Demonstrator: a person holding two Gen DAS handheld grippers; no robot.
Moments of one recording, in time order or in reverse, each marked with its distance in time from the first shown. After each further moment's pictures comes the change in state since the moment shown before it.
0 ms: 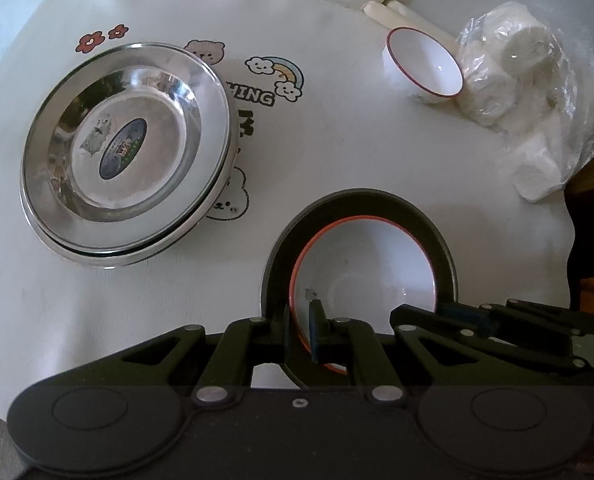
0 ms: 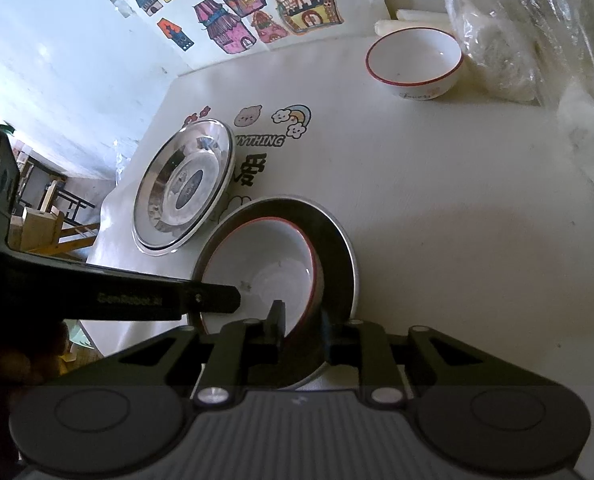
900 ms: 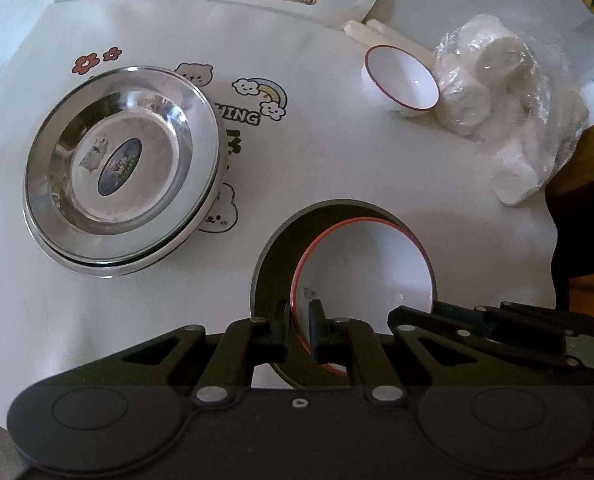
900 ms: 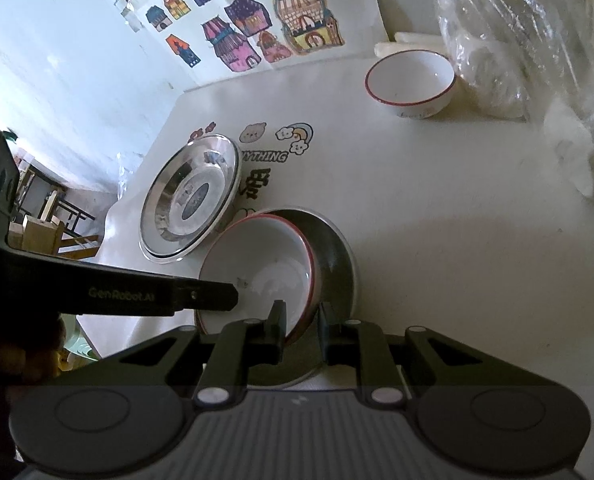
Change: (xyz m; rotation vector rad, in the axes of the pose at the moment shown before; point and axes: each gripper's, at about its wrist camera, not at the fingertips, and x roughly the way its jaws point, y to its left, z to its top) left arm -0.014 -0.001 -0.007 0.034 -0.052 -0.032; right arm -0.017 0.001 -0.008 -0.013 -0.054 -0.002
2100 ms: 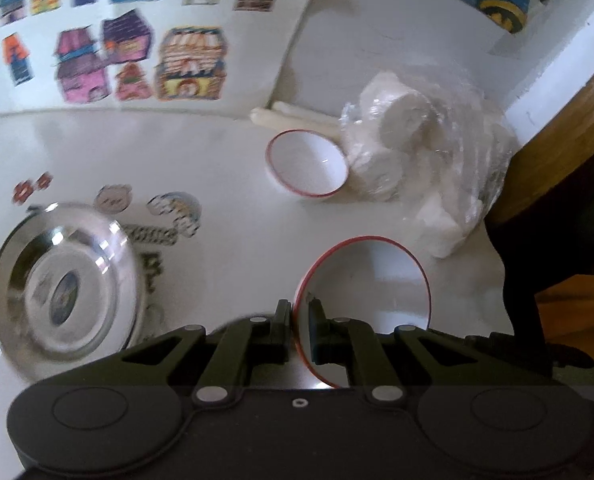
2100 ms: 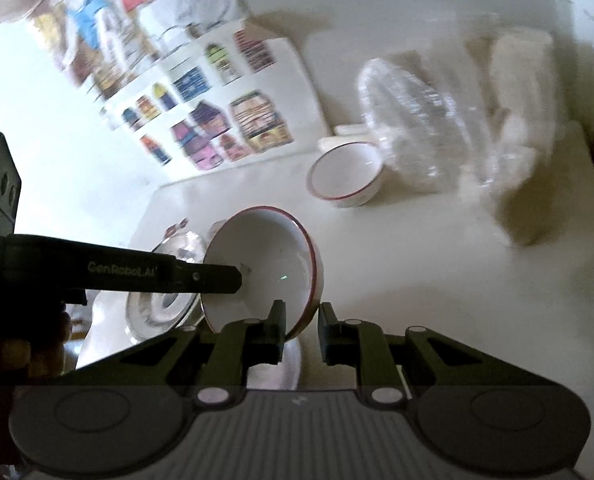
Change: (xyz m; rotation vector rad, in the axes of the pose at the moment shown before) left arm -0.026 -0.045 0.031 0.161 -0.184 -0.088; right arm -0.042 -0.015 -0.012 0.071 -0.273 -0.052
